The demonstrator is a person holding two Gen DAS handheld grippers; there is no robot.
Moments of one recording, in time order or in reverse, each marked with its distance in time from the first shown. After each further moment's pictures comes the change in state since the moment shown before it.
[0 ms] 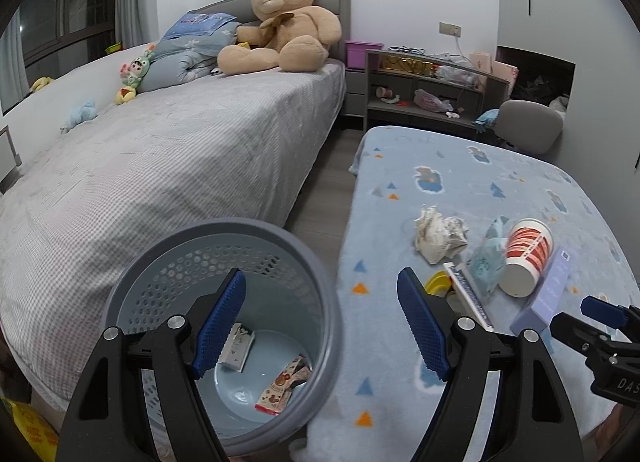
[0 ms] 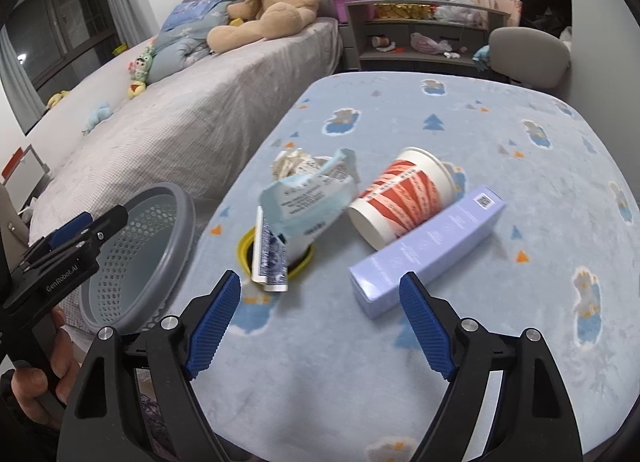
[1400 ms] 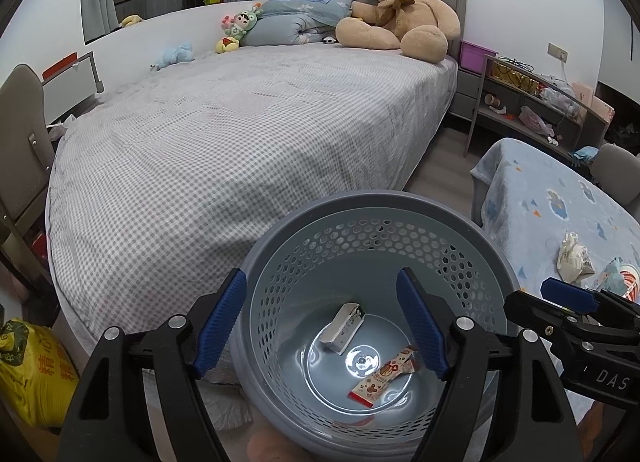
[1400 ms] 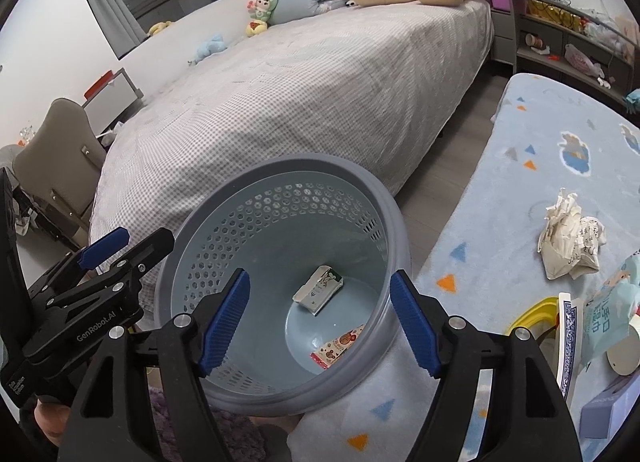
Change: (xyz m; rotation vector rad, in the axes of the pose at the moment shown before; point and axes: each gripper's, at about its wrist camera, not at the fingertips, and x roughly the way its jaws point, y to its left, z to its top) left arm -0.003 0.146 -0.021 -0.240 0.077 0.267; right arm 0.090 0.174 0.034 -0.271 0.139 0.366
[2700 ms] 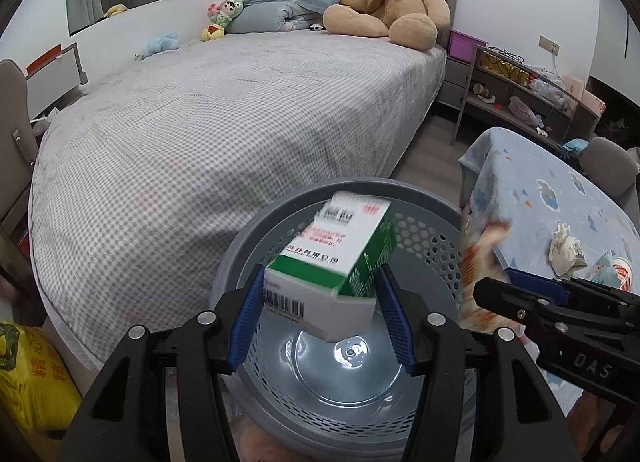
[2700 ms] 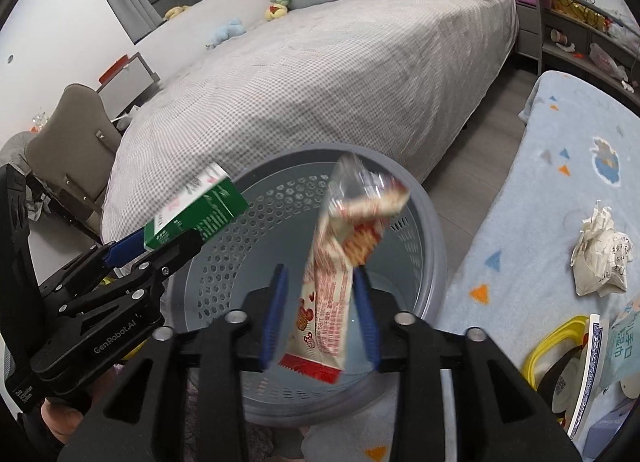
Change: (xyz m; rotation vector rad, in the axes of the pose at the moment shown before) left arm 0.011 -0.003 -0.002 0.002 0.051 -0.050; right arm 0.017 0.009 0.011 -0.037 0.057 0.081
